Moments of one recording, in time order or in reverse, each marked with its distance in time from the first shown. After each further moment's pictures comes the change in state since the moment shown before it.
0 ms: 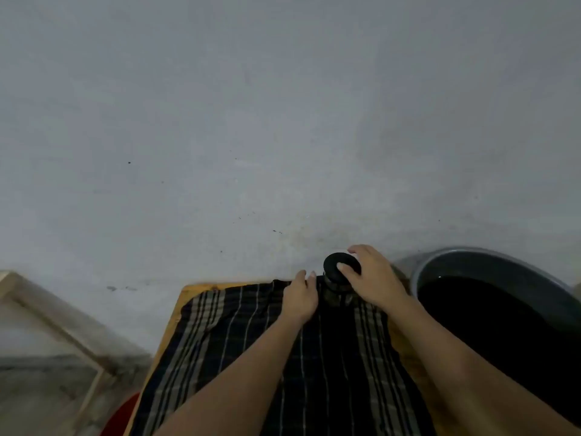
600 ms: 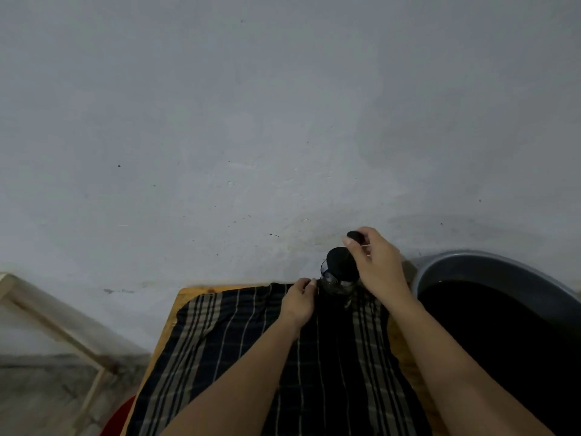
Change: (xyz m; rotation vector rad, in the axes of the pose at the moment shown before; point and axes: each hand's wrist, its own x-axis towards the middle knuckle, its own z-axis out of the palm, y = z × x) left_hand 0.012 -0.010 0.009 -0.179 -0.085 -0.081; right_hand 0.005 -0.026 -0.028 0.362 0.252 0.026
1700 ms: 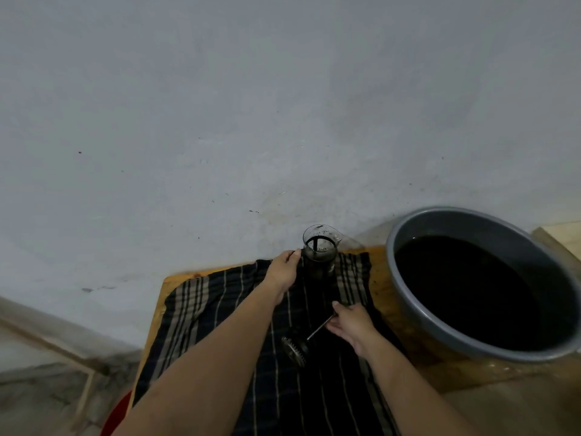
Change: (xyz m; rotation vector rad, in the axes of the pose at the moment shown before) left_hand 0.006 0.000 -0.006 -0.087 -0.090 -0.077; right_hand -0.119 0.066 0.062 0.678 -0.108 1.057
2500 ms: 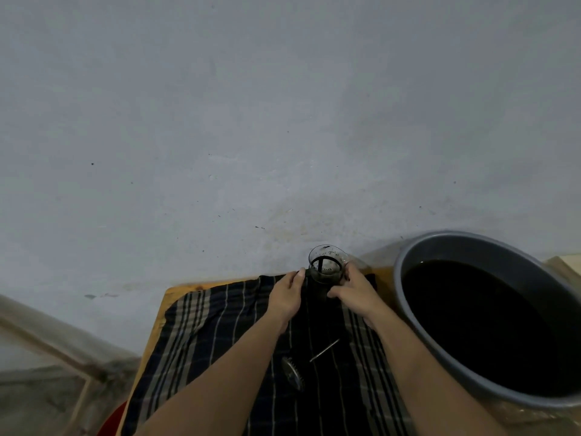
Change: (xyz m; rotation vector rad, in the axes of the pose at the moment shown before) left_hand -0.006 -0.012 0.007 0.014 0.097 0.127; right_hand 0.030 -0.079 0.001 -0.494 -0.178 -0.402
